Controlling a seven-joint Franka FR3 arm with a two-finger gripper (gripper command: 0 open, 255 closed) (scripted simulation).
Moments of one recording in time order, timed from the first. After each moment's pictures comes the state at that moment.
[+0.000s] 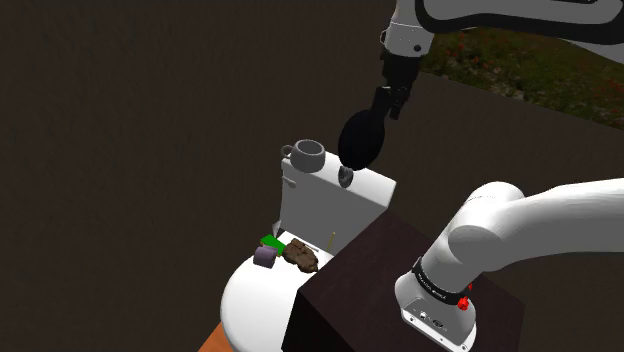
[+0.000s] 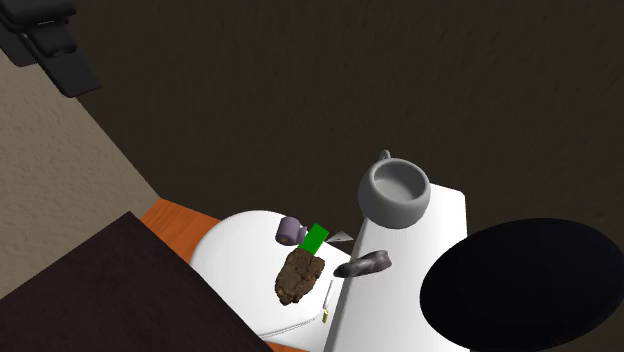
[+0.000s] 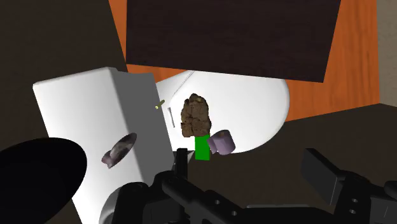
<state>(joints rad) -0.01 -0.76 0.01 -2.38 -0.07 1.55 -0.08</state>
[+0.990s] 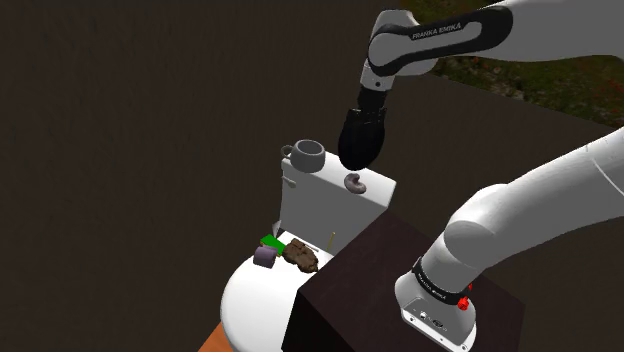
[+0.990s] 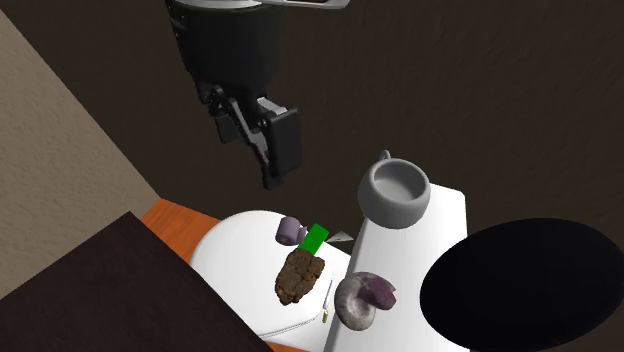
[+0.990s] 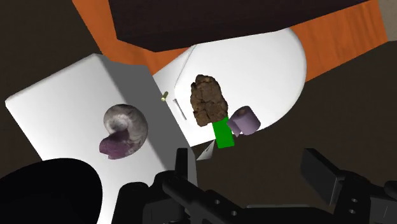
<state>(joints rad) -0.11 -0.40 -0.14 -2.42 -0.04 1.94 -0.04</state>
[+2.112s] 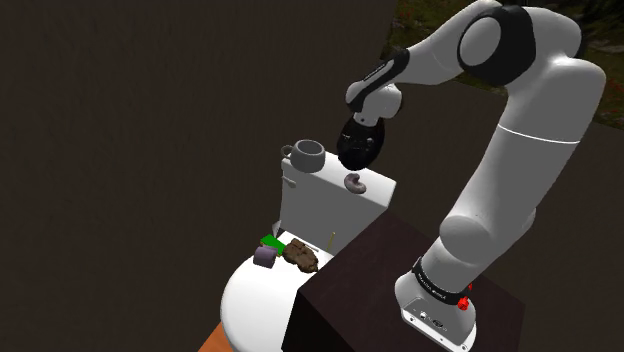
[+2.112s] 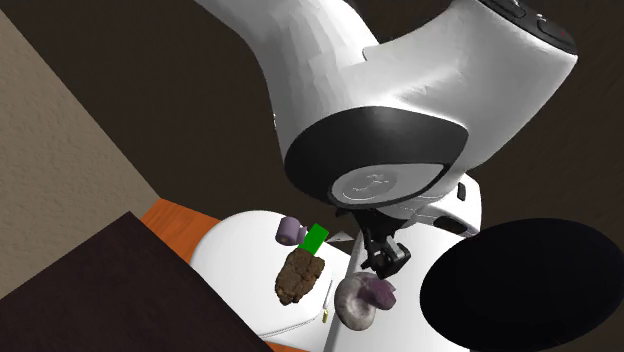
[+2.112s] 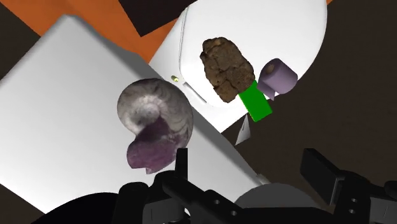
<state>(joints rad) -0.22 0.20 -0.28 -2.24 0.24 2.30 -0.16</state>
